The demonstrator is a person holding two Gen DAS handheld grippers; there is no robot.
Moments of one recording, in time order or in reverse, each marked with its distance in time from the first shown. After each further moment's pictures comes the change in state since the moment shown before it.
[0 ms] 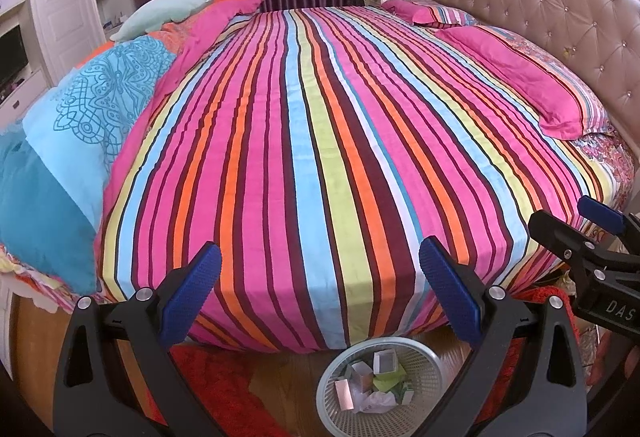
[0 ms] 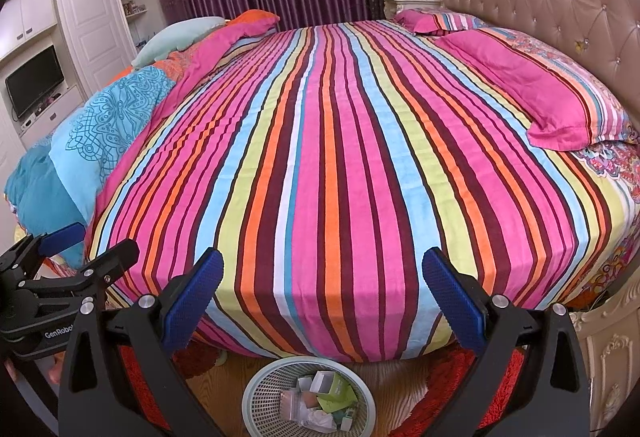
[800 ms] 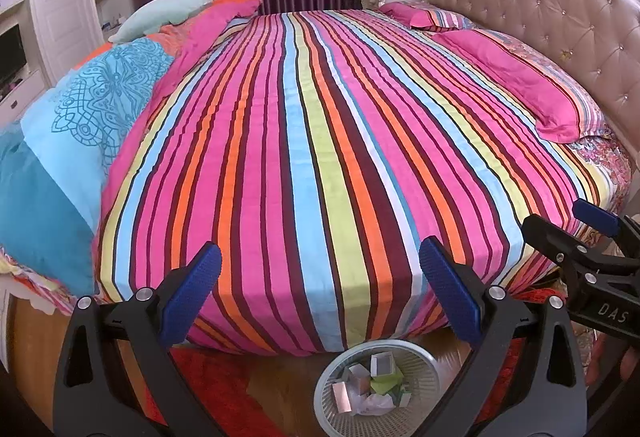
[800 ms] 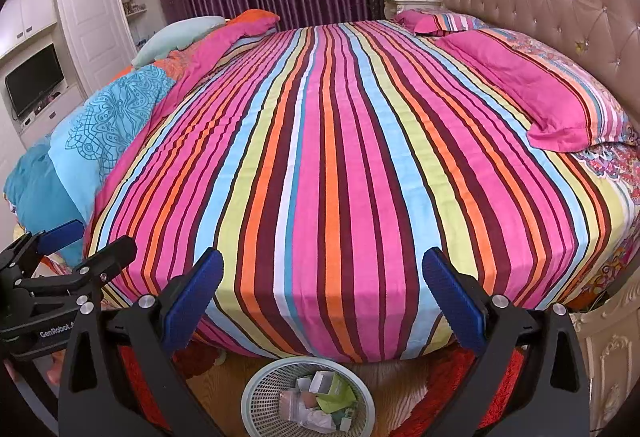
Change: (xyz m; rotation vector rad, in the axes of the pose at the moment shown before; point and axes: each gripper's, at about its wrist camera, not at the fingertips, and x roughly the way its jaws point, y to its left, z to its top) left arm -0.001 0.001 0.001 -0.002 -0.010 -0.013; right arm 0.000 0.002 0.000 -0.002 -0.001 -0.005
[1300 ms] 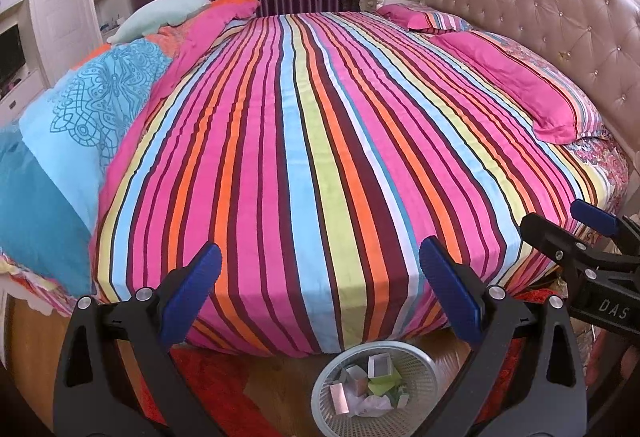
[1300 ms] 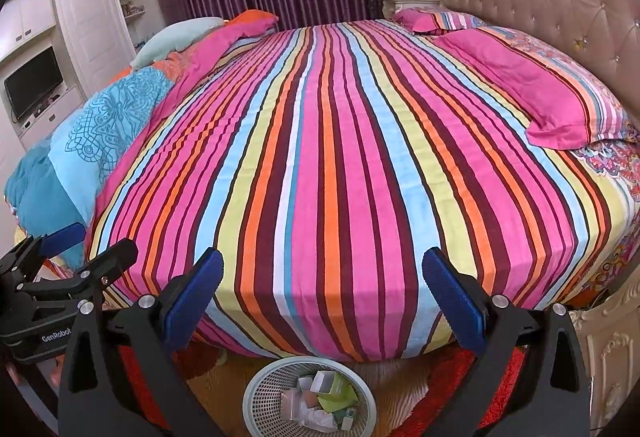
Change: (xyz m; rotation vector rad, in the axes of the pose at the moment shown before) left arm -0.001 -0.002 -0.002 0.001 -0.009 -0.009; right arm 0.000 -0.002 -0.001 0.009 0.001 0.003
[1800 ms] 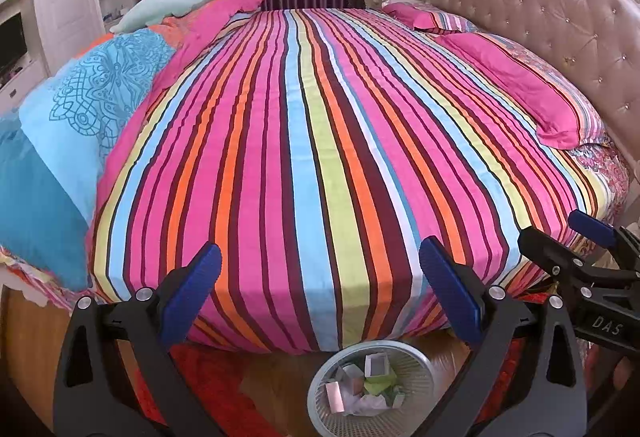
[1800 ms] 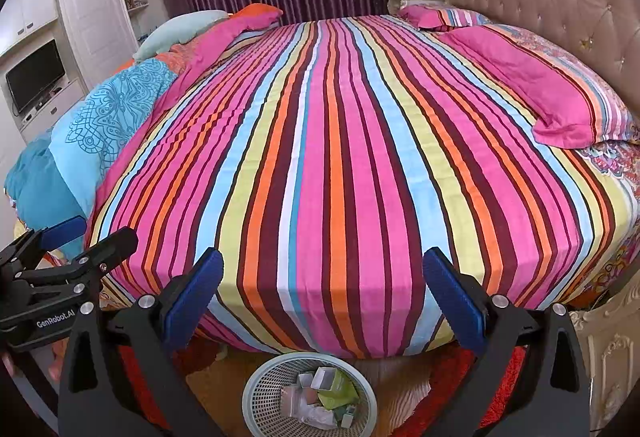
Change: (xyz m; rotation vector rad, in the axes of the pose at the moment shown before) left arm 0.005 0.007 0.000 -0.027 0.011 -0.005; right arm 0.006 0.006 -0.004 -0.016 0.018 0.006
